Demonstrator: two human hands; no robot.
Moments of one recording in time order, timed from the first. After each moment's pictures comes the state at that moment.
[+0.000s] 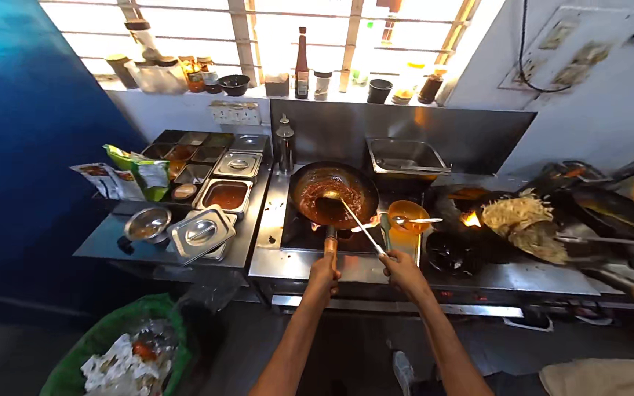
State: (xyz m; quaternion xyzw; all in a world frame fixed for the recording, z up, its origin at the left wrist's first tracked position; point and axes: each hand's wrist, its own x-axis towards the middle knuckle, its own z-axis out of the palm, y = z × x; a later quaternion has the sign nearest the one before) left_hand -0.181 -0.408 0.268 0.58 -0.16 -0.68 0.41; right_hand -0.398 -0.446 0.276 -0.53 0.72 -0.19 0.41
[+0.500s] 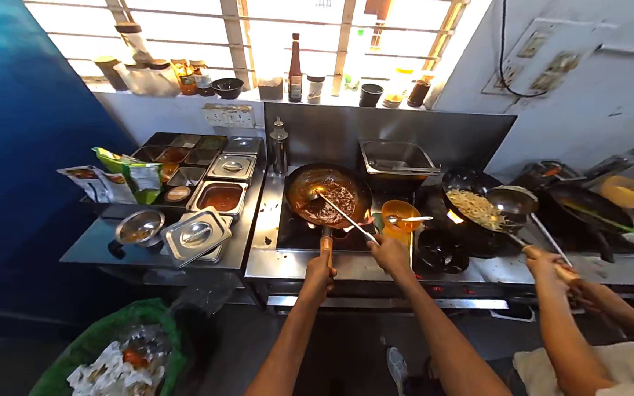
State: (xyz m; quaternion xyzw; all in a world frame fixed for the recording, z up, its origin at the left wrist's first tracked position) left_hand -0.178 -0.408 0.268 0.58 -0.16 -0.69 0.40; right_hand -0.379 -0.478 0.276 -0.62 0.75 -0.08 0.20
